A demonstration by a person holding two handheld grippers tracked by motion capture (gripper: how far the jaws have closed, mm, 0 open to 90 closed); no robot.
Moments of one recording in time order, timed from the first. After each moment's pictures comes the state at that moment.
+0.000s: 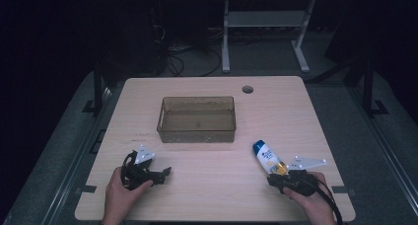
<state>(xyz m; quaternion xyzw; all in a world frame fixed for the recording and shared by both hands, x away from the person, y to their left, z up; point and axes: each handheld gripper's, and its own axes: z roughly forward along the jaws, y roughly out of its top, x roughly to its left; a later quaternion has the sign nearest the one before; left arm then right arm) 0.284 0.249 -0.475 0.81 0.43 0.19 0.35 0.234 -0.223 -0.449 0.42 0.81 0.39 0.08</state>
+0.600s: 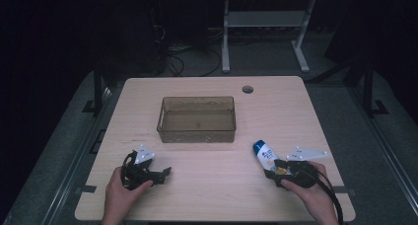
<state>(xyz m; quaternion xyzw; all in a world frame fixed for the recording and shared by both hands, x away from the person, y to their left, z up) 0.283 0.249 -0.475 0.81 0.43 0.19 0.35 0.251 -0.222 -0.433 0.42 0.81 0.40 0.11</state>
